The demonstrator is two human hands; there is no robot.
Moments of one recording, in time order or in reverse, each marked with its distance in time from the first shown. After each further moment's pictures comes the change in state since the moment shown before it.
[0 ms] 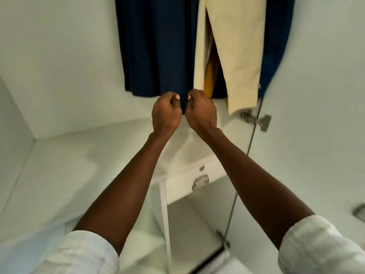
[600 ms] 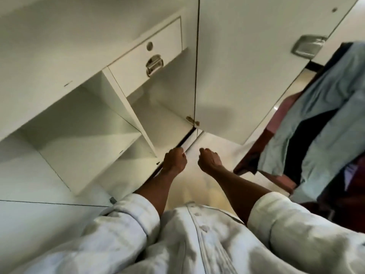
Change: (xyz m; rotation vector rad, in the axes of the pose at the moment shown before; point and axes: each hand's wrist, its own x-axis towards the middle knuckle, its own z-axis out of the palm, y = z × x) left_hand -0.494 -0.070 -0.027 0.469 -1.225 -0.370; right_hand -0.521 0.075 -0.093 -0.325 -1.111 0.785
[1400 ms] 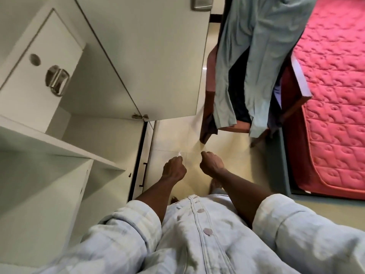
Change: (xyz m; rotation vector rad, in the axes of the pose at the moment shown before) left_hand -0.035 0.029 0.079 0.314 -0.483 0.429; right_hand -0.107 0.062 0.060 0.206 0.060 0.570
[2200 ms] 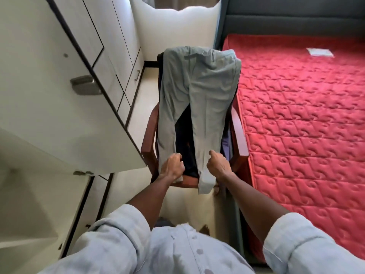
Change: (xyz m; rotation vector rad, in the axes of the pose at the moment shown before) left_hand 0.230 0.372 -0.036 -0.161 0.183 0.127; right_hand 0.172 0.326 -0.255 0.164 0.215 0.115
